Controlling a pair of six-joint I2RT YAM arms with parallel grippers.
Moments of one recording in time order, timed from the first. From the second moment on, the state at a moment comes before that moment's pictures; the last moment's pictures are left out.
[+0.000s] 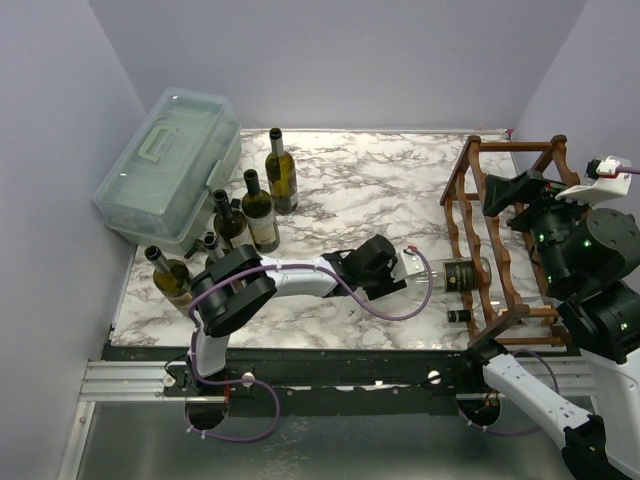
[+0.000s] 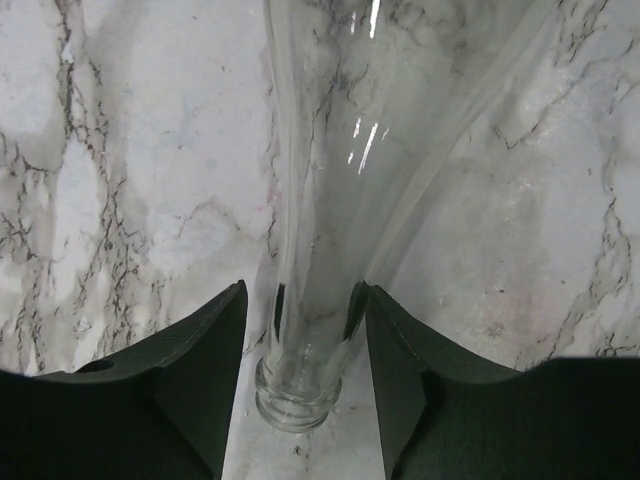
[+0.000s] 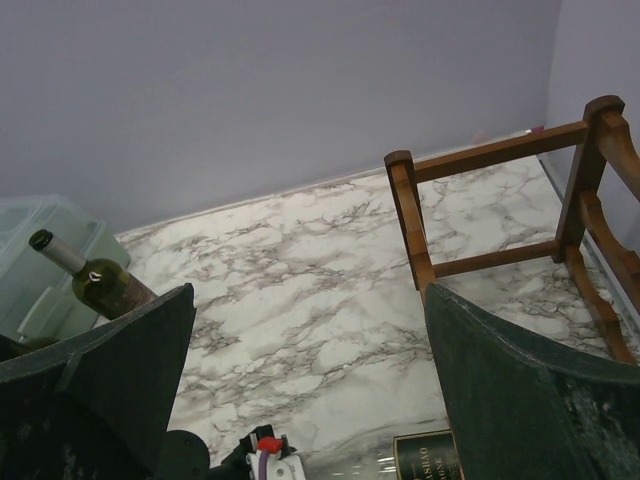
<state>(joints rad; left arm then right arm) -1.06 1.91 1.14 0.04 0.05 0.30 0.40 0.73 1.37 -0.65 0.43 0.29</state>
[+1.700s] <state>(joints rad) -1.16 2.26 1.64 0.12 0.12 0.30 0.40 0.65 1.41 -0.71 0.52 0.25</state>
